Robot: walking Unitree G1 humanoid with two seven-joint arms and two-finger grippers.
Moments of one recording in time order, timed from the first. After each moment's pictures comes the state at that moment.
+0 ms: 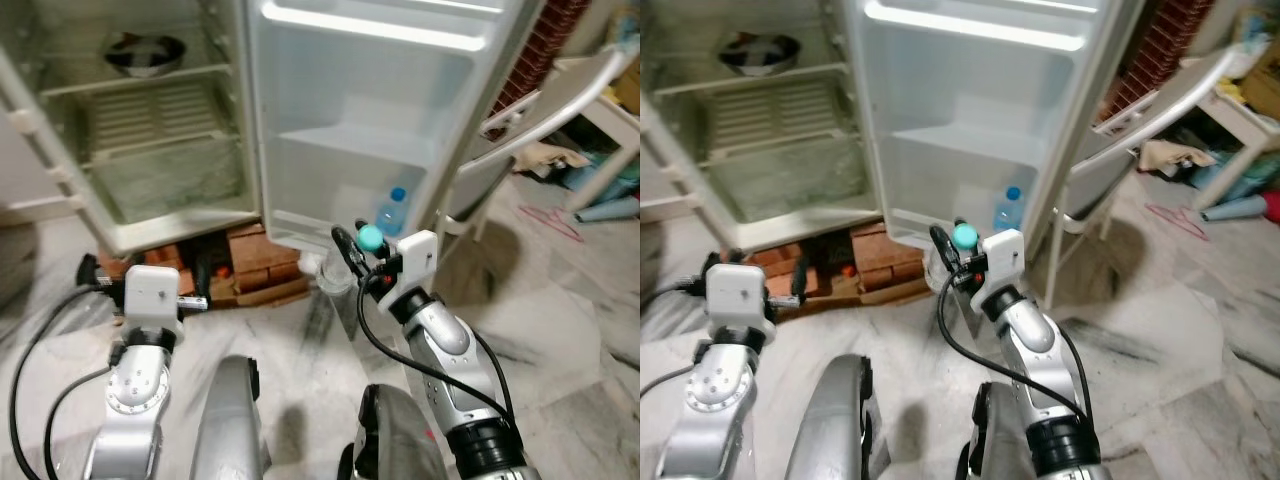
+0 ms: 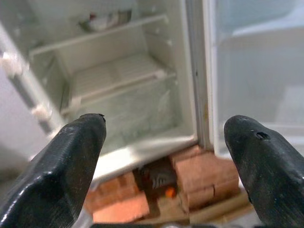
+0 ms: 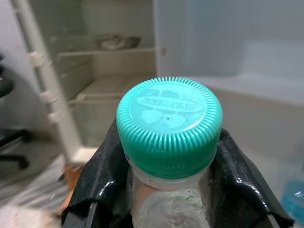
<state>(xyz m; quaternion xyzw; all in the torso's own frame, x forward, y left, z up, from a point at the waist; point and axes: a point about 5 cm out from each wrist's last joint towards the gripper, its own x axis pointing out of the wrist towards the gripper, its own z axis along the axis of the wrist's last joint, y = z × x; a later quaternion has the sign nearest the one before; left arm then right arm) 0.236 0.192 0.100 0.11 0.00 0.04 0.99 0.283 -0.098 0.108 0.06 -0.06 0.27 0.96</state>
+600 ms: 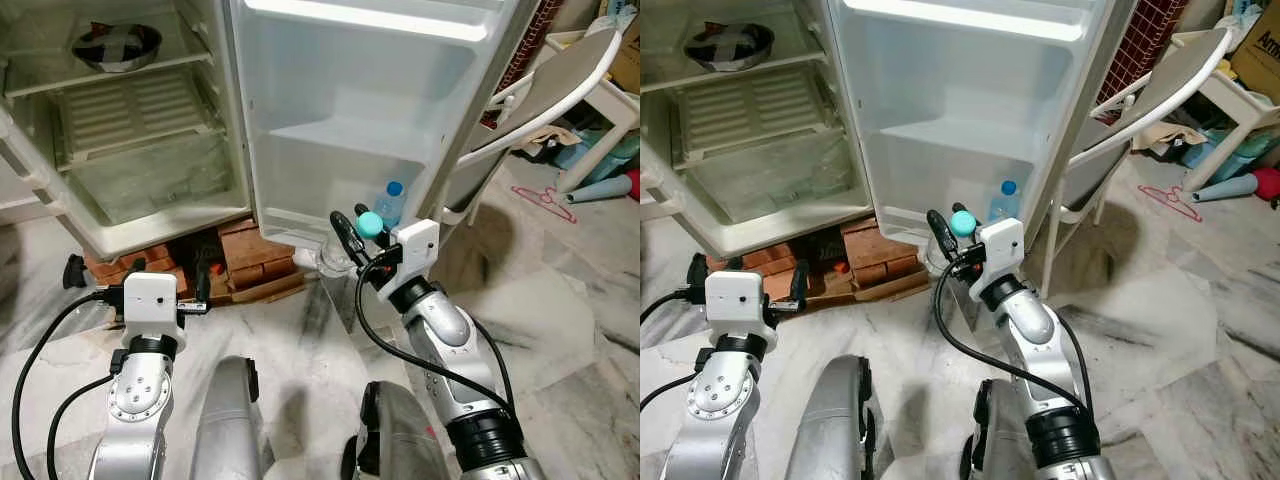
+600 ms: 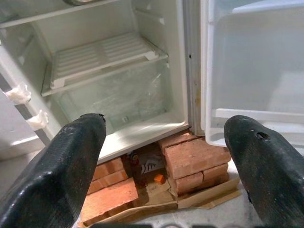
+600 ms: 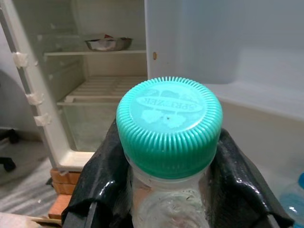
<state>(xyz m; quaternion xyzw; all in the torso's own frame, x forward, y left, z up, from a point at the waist) 0.228 0.189 0.090 0.09 0.02 0.04 0.99 0.286 -0.096 0.117 0.04 -0.09 0.28 0.96</state>
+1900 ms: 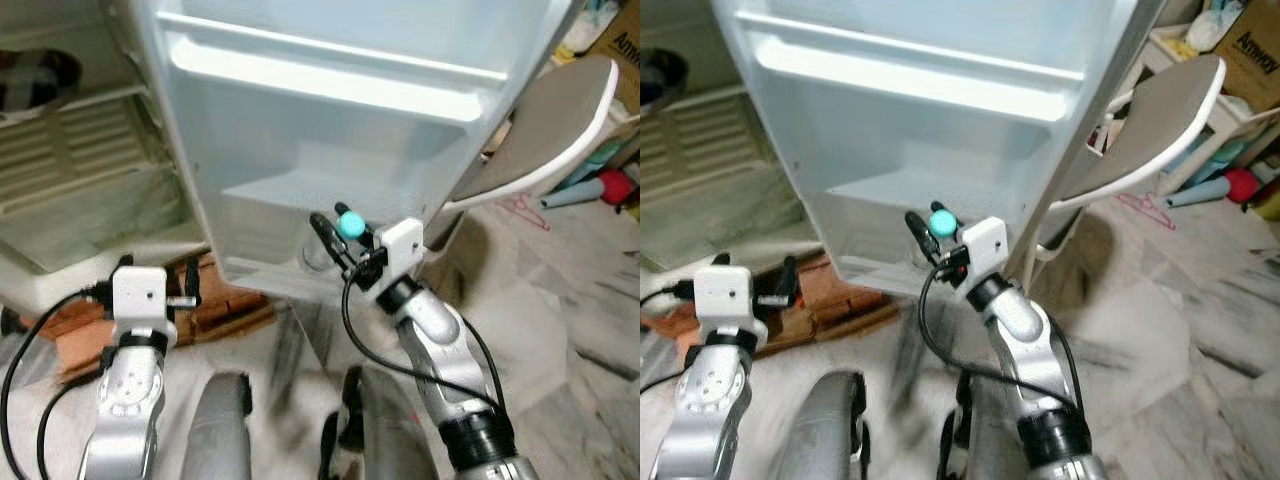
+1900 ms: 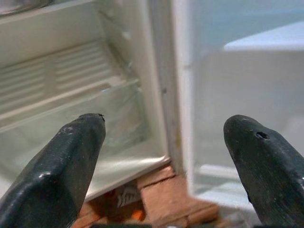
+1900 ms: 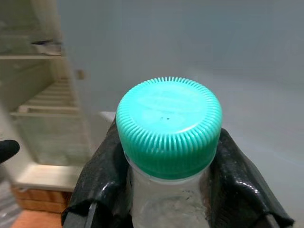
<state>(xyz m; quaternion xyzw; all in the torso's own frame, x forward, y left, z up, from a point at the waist) 0.232 0.192 0.091 0.10 0.02 0.06 0.99 0.282 -0.082 0.123 0.03 -0.10 0.32 0.94</state>
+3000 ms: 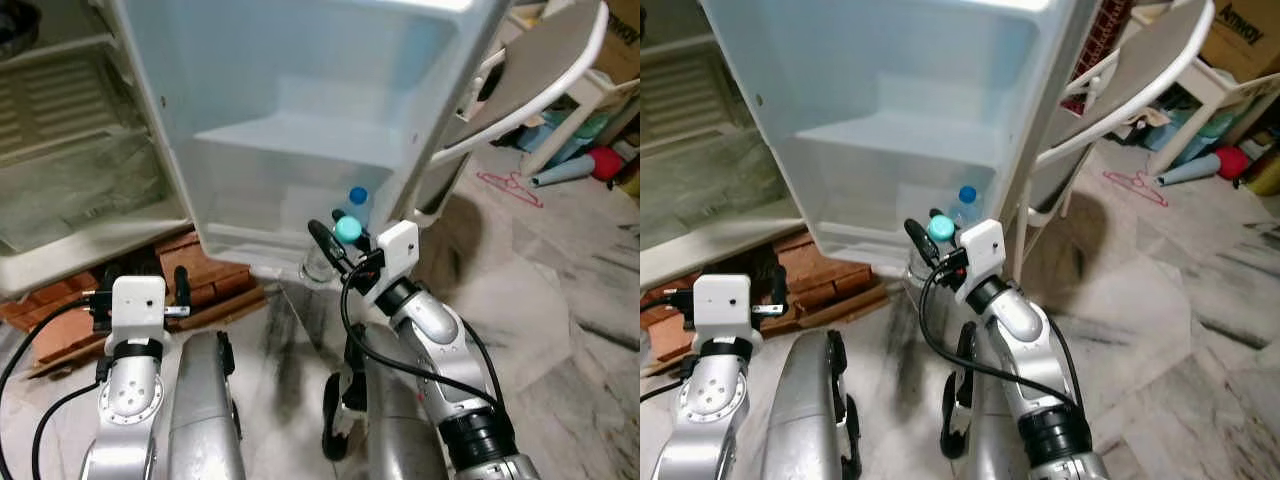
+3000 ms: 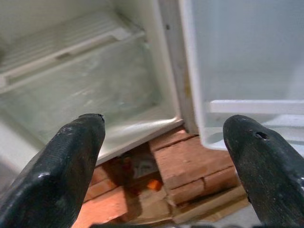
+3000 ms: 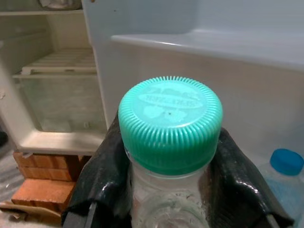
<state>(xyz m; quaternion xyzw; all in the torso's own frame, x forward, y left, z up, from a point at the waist) 0.224 0.204 0.091 0.15 0.03 0.11 0.98 0.285 -0.079 0.117 0.03 -0.08 0.33 0.94</state>
